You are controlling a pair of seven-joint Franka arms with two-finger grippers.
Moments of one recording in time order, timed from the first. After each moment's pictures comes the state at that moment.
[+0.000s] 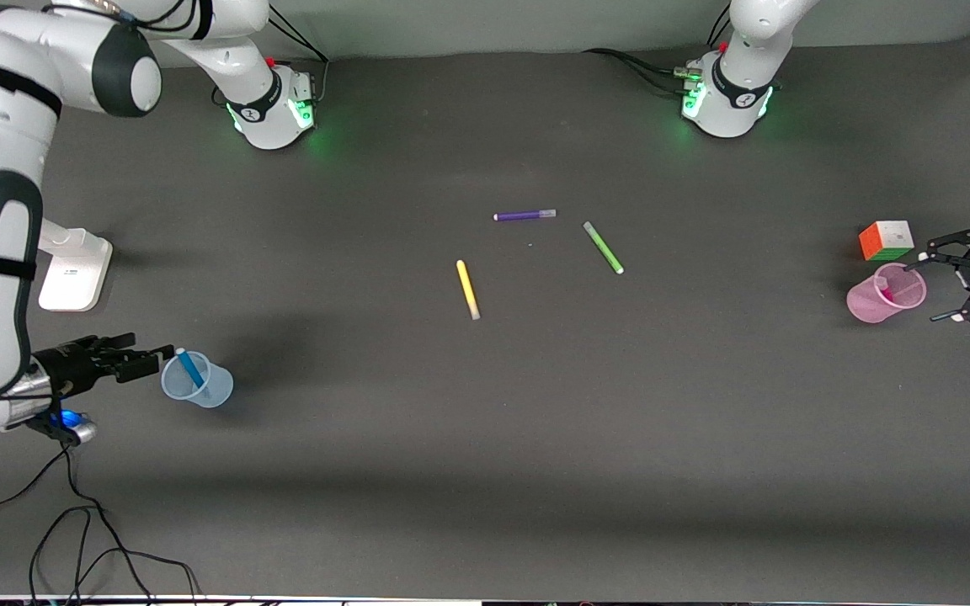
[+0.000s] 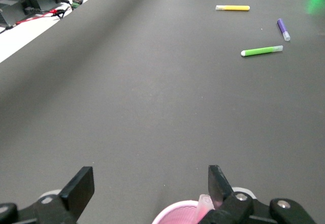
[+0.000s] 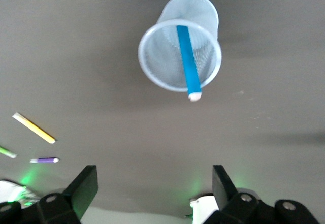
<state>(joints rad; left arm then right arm) 0.75 0.42 -0.07 -1.88 -0.76 1.76 2.34 0.01 0.77 -0.30 -1.02 0.36 1.20 0.00</state>
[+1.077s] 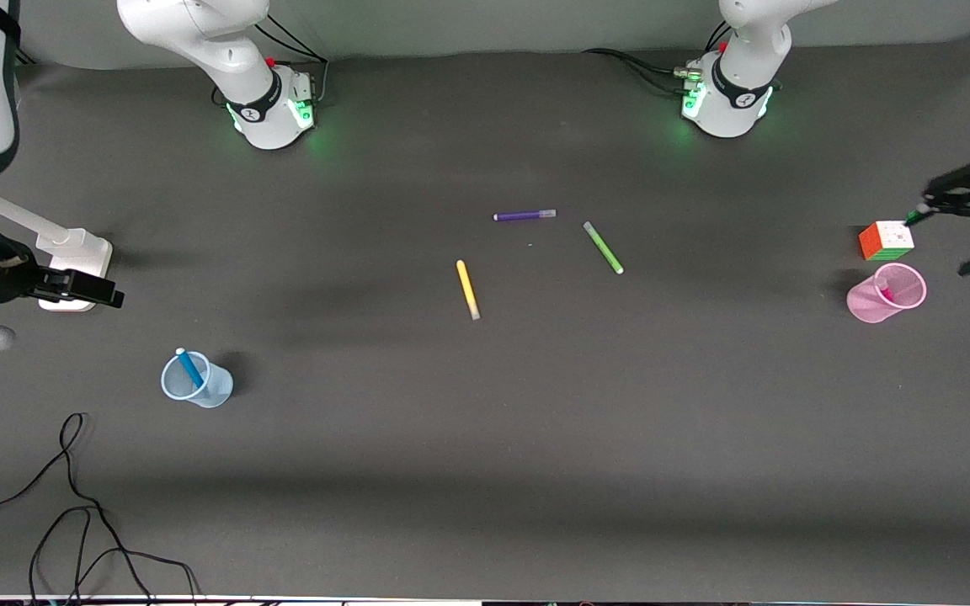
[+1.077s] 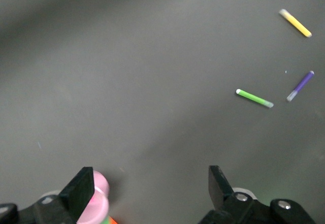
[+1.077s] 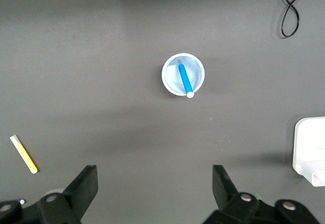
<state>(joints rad) 0.28 -0.08 -0.11 -1.81 -0.23 1.66 0.79 0.22 0.16 -0.30 -1.53 0.09 1.59 0.05</state>
